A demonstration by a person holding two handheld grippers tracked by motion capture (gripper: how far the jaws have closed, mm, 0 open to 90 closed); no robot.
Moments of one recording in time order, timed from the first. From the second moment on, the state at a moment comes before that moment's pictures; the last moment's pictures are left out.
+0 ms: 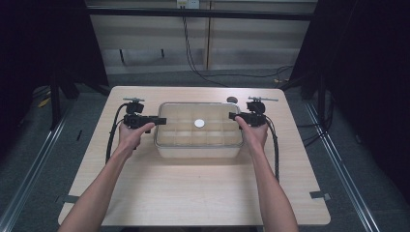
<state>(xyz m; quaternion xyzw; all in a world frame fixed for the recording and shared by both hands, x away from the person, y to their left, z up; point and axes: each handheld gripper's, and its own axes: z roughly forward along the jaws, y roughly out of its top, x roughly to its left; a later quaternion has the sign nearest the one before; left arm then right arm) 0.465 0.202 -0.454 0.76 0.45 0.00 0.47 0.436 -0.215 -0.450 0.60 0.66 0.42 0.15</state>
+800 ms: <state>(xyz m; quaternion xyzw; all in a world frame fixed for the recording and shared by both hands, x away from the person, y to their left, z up) 0.425 0.209 -0.429 0.78 0.39 0.03 0.49 0.397 -0.226 -0.419 0.55 0.67 0.47 0.14</state>
